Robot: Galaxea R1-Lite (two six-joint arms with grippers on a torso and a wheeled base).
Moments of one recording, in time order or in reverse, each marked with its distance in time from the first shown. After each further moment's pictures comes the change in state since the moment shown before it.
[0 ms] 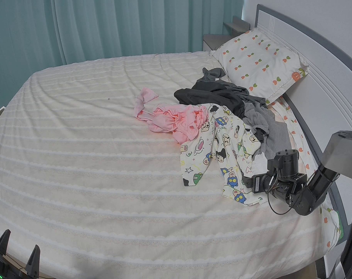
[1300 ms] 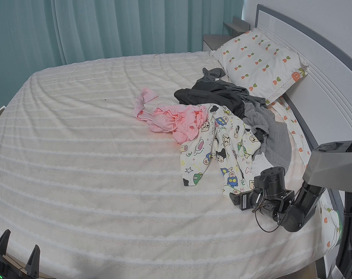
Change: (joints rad) left arm 0.000 0.000 0.000 0.000 0.000 0.000; right arm 0.114 0.091 0.069 -0.107 -0.048 0.022
